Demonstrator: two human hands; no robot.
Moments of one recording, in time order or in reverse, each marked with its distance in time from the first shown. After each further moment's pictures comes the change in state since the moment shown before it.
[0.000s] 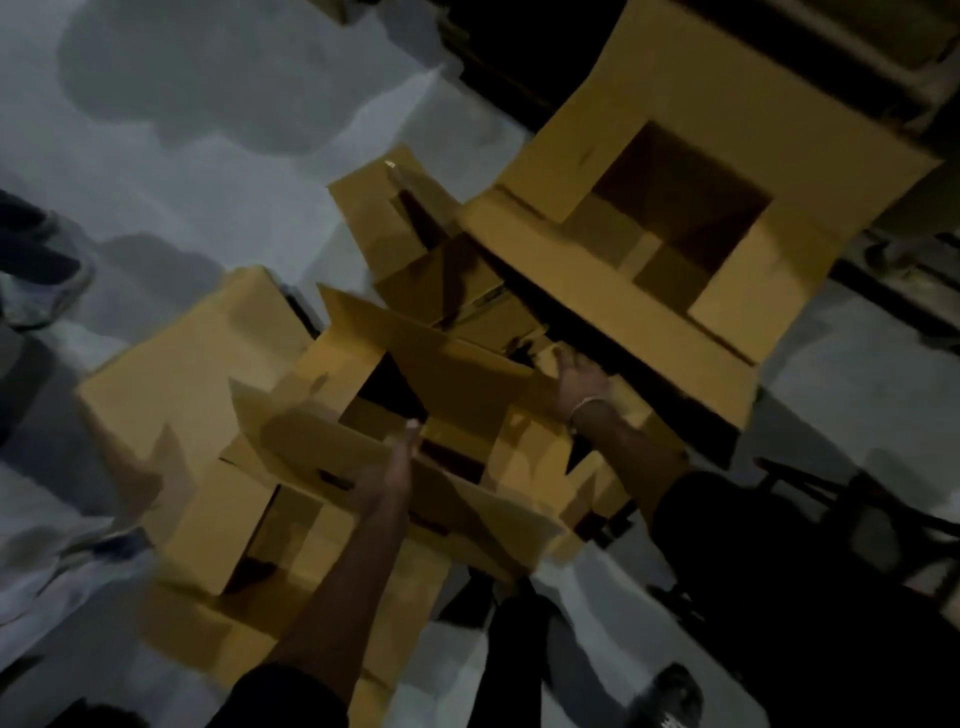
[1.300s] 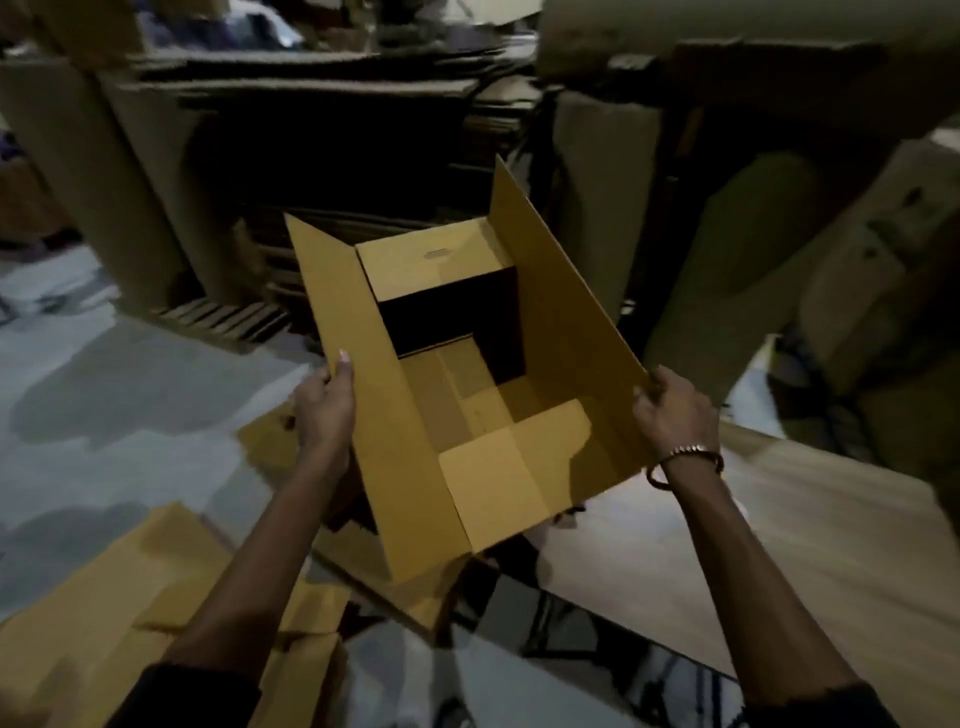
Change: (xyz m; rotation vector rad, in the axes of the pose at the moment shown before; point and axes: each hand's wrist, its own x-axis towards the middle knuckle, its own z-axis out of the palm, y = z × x) left_hand -0.642 -0.177 -0.064 -0.062 -0.210 1.323; right_hand -0.772 0.318 -0.133 0.542 1.104 0.212
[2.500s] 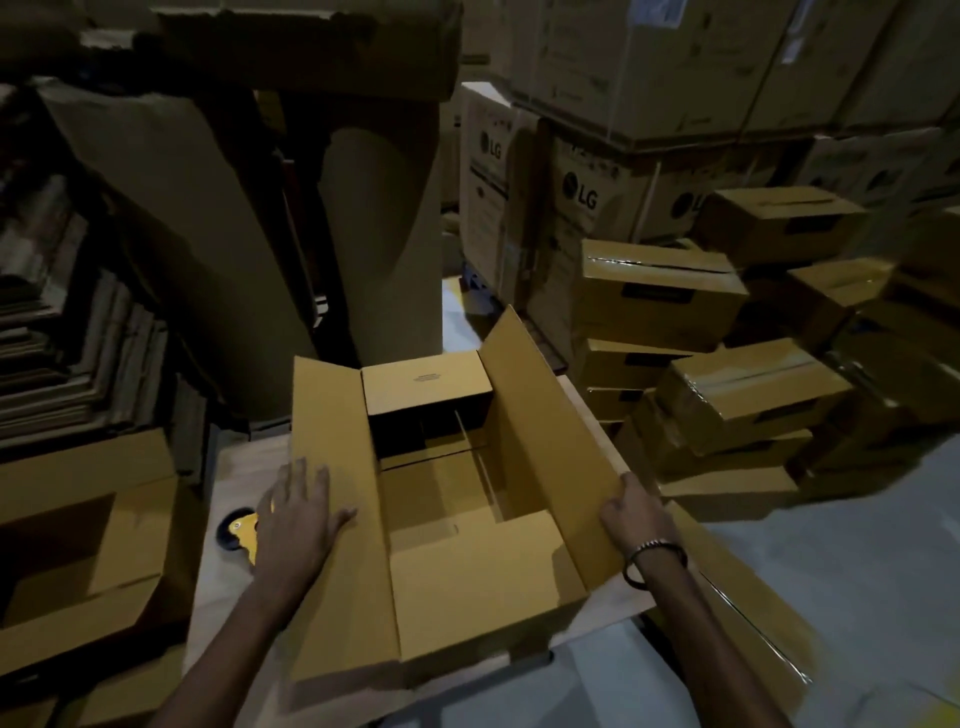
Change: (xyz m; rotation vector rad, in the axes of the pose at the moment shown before) left_hand -0.098 -0.105 0.434 1.113 -0.765 0.962; right_hand -0.013 0.369 -0.154 -0.114 0.002 0.826
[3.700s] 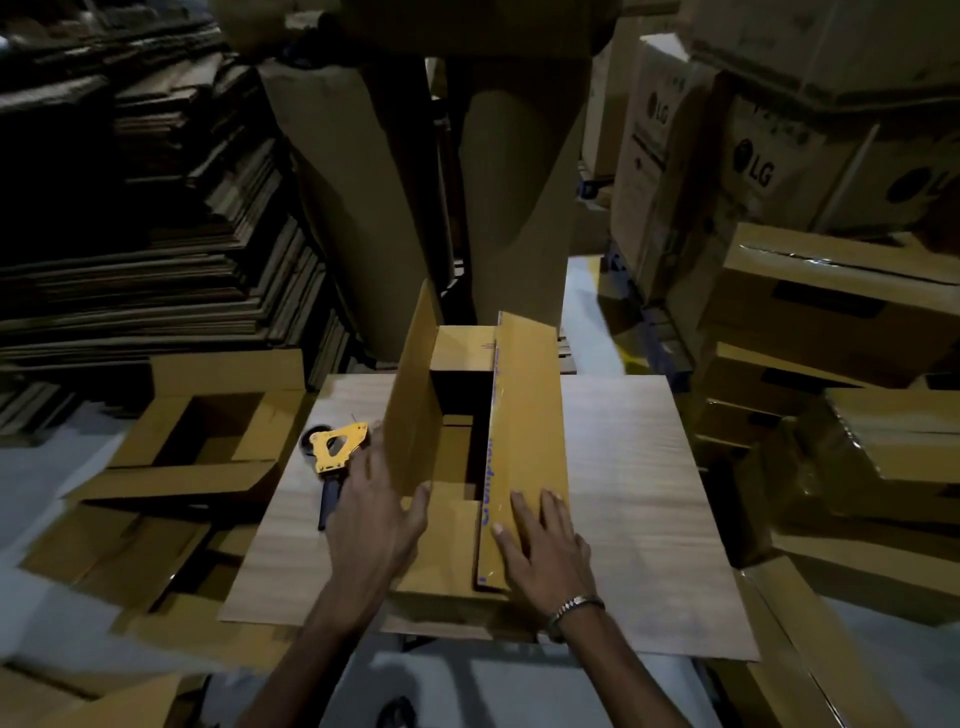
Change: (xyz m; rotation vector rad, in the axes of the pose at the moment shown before) left_hand -0.094 0.188 -0.073 -0.265 0.203 -0.436; right_hand 0.009 0.022 0.099 -0.066 -0.315 -0.713
